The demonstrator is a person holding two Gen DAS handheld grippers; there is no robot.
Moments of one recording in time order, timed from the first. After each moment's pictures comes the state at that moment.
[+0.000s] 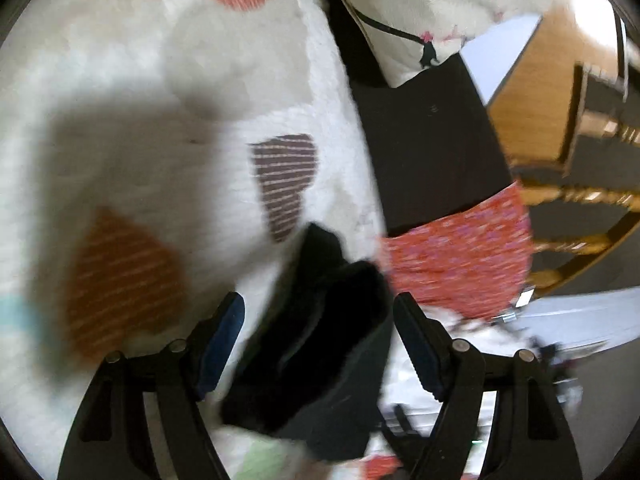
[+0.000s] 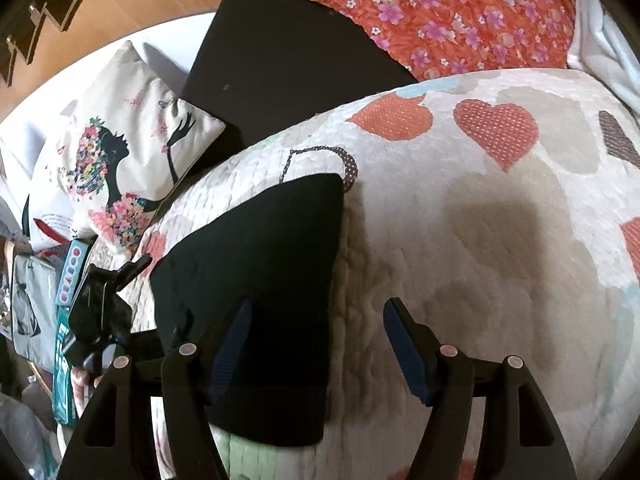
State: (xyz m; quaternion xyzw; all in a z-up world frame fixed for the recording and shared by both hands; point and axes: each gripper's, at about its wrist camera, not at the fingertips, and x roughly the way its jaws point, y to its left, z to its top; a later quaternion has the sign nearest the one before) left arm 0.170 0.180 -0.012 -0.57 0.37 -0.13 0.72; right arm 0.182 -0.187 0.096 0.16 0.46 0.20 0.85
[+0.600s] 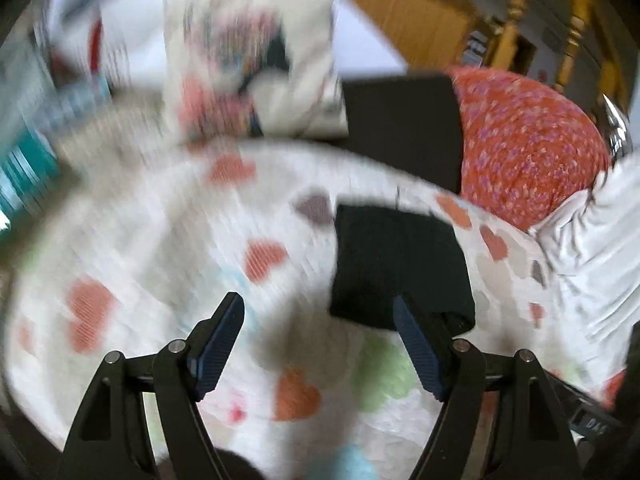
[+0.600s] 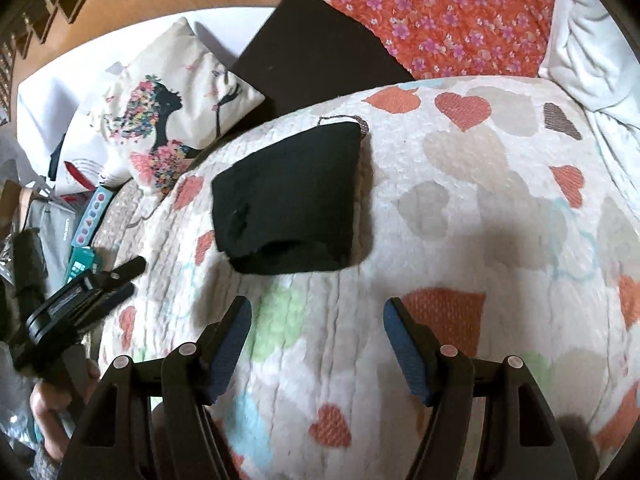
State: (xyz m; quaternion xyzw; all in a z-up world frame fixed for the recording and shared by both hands) left arm -0.037 0.060 0.146 -0.13 0.29 0.10 0.94; right arm 0.034 -0.197 0.139 0.12 0.45 0.21 0.86
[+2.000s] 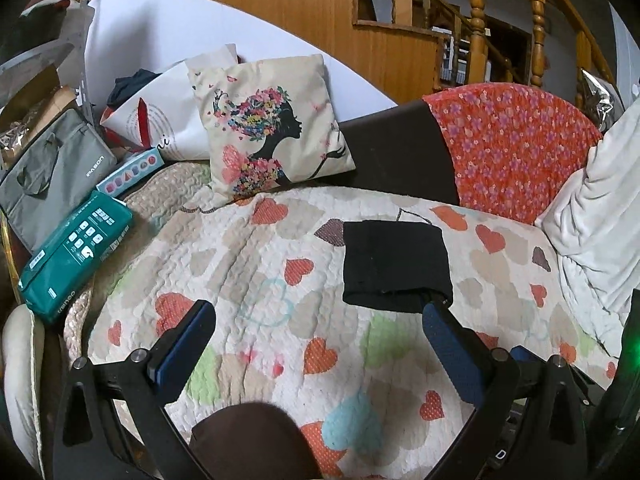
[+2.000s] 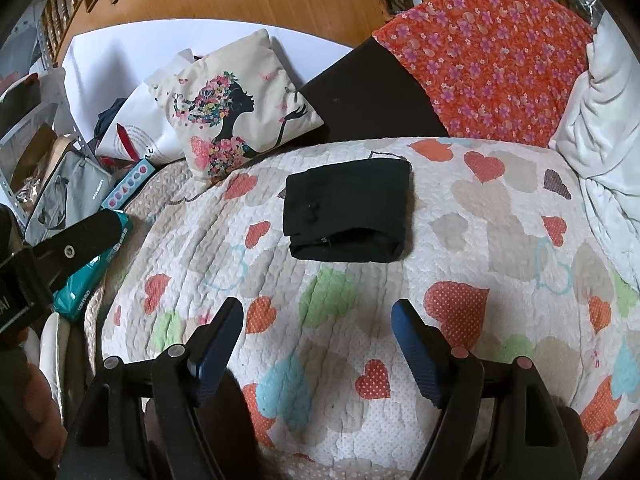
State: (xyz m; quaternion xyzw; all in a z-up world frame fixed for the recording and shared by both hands) left arm -0.124 -0.008 0.205 -0.07 0.27 0.16 0.95; right arm -0.056 -0.159 0.186 0.04 0.38 0.24 0.89
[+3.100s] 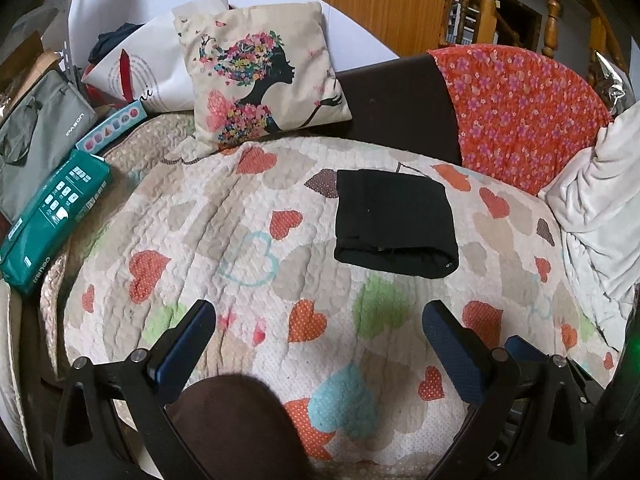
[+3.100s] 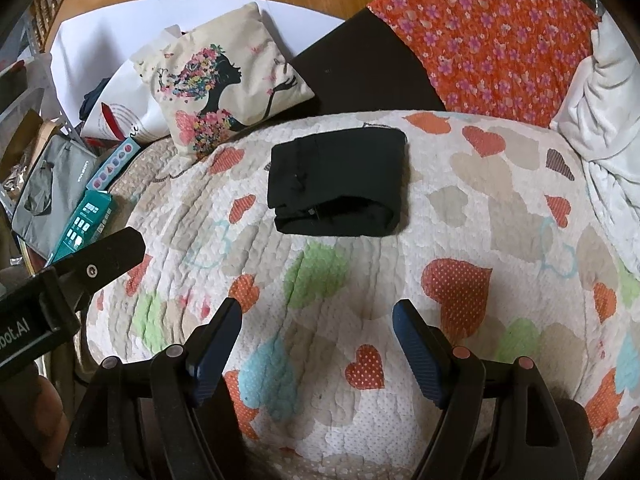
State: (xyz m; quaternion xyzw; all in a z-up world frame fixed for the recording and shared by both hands) left arm -0.094 -0.003 0.161 -0.10 0.35 0.14 0.92; right arm -0.039 -0.155 0.154 0.02 0.42 0.23 0.88
